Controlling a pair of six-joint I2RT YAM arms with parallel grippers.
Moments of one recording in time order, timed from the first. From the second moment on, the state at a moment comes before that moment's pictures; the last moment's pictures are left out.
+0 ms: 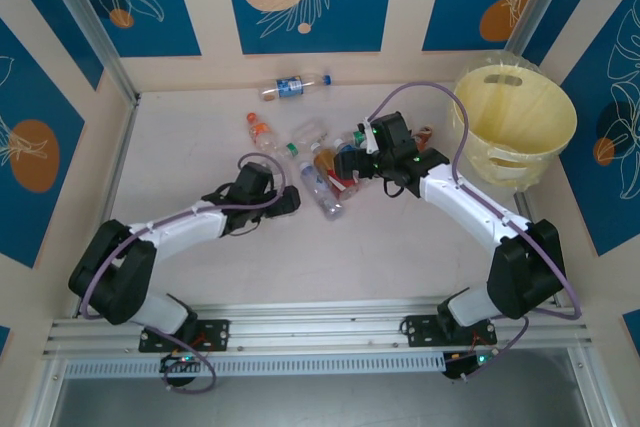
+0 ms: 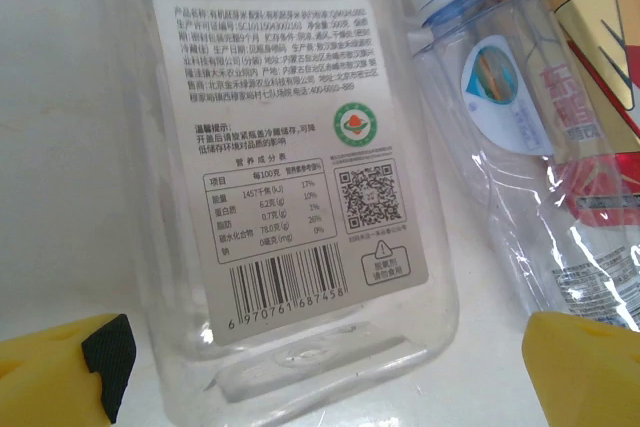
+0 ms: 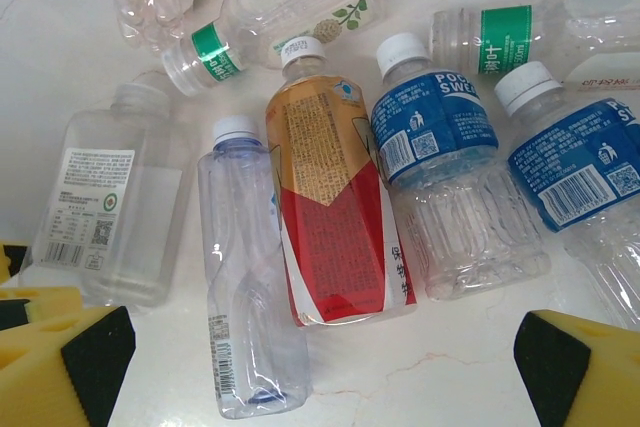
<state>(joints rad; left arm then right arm) -0.59 1.46 0.79 -0.20 -0.04 -0.69 0.49 1.45 1.14 -0.50 -0.05 0.28</state>
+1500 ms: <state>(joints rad) -0.67 1.54 0.90 -0.31 -0.18 -0.56 0.50 1.48 1.14 -0.50 -0.05 0.28</state>
